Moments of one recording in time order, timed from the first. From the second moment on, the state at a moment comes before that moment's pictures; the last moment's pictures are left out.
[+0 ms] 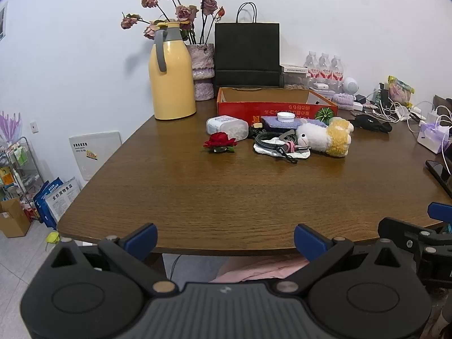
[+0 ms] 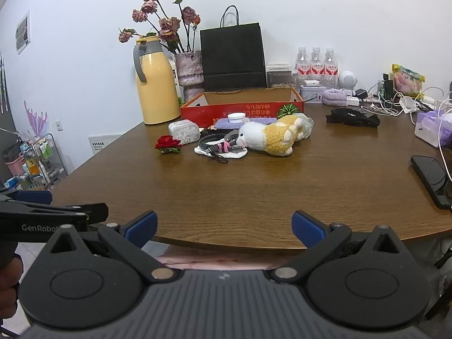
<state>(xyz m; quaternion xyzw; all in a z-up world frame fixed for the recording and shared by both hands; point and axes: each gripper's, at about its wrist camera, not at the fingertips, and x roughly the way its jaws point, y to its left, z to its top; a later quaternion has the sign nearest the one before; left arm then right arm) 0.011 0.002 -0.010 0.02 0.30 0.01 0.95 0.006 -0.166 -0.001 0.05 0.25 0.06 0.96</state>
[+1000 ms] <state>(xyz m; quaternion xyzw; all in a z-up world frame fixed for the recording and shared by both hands) 0.049 0.006 -0.018 0.02 0.33 0.00 0.95 0.043 -0.177 -0.005 0.05 0.26 0.03 0.96</state>
